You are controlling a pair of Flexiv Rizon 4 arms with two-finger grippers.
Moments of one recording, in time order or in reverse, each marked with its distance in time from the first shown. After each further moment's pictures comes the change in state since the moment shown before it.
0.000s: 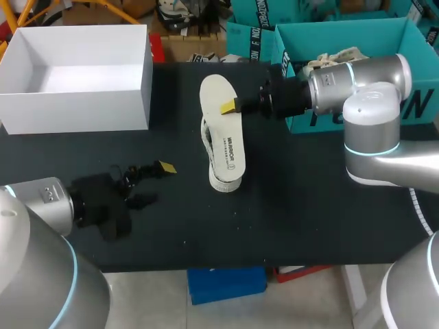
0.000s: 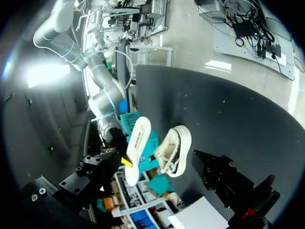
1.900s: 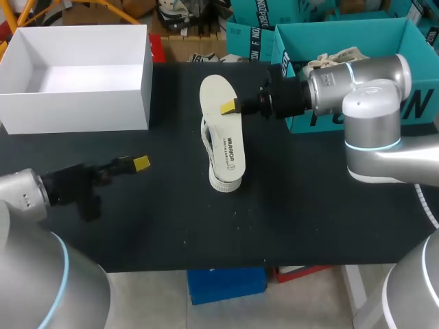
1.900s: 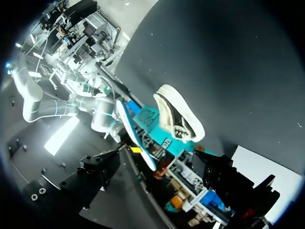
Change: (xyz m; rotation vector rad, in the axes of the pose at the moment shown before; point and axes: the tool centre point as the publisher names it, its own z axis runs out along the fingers) left arm 0.038 0.080 0.005 -0.061 -0.252 0.610; right arm 0.000 0.000 0.000 0.000 -0.001 0.000
